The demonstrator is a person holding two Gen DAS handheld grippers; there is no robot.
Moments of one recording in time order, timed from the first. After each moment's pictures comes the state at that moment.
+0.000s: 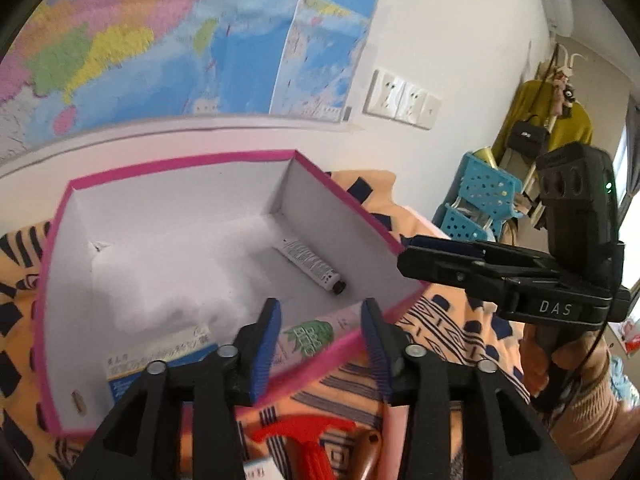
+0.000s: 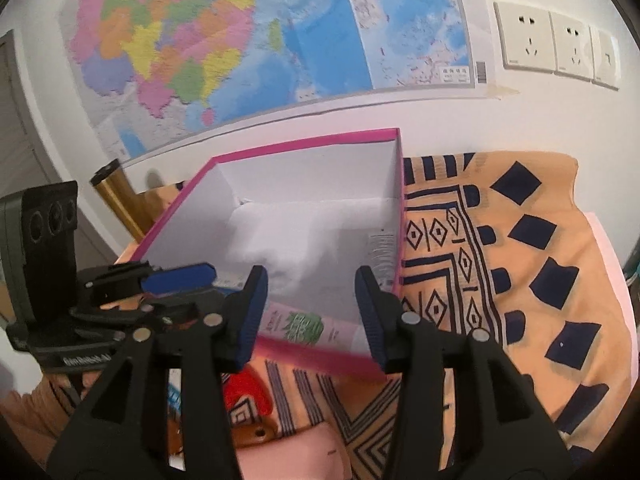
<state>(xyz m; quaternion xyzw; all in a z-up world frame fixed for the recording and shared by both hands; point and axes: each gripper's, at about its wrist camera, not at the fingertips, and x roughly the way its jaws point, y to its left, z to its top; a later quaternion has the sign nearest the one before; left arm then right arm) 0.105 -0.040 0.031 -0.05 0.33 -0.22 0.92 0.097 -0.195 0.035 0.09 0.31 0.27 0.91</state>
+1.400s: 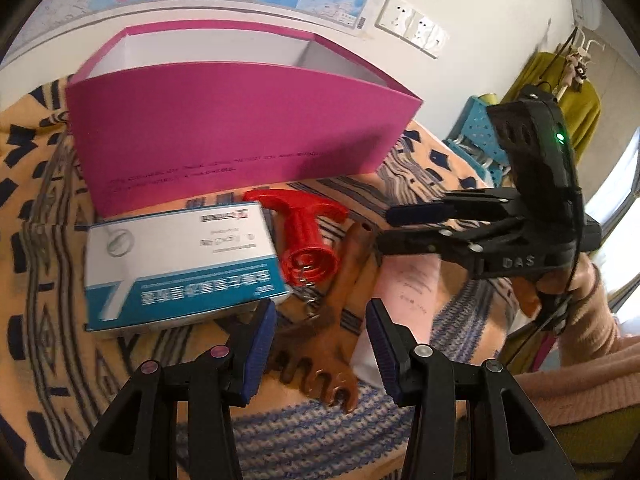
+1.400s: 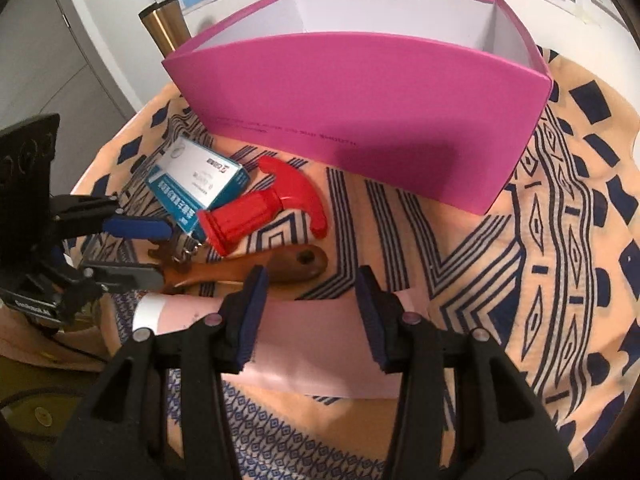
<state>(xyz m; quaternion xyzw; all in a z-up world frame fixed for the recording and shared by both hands) 0.000 -0.023 -0.058 -0.08 0.44 -0.21 0.87 0.044 -0.138 -0.061 -0.02 0.44 0.35 0.83</state>
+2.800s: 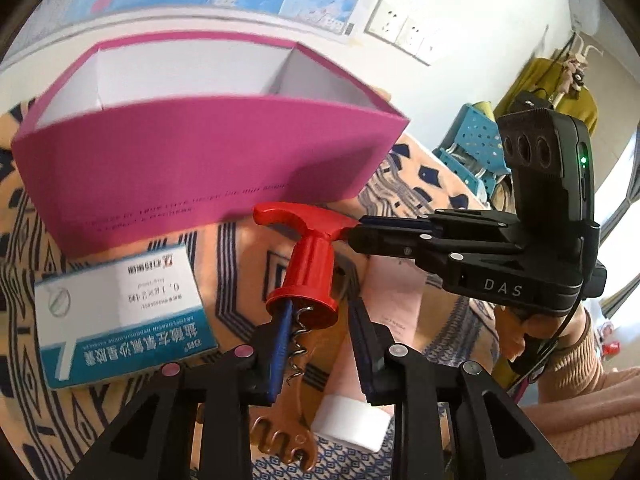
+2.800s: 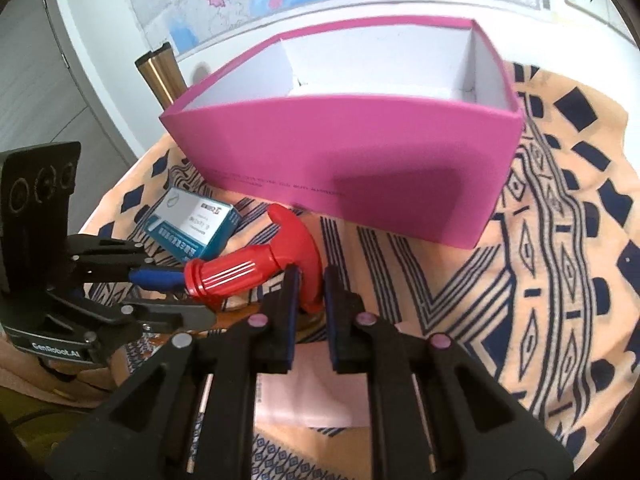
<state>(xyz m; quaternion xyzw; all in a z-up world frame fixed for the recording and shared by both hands) 0.023 -0.045 -0.043 -0.08 0.42 -0.22 0.87 0.040 -0.152 -0.044 0.02 0.38 0.33 0.86</state>
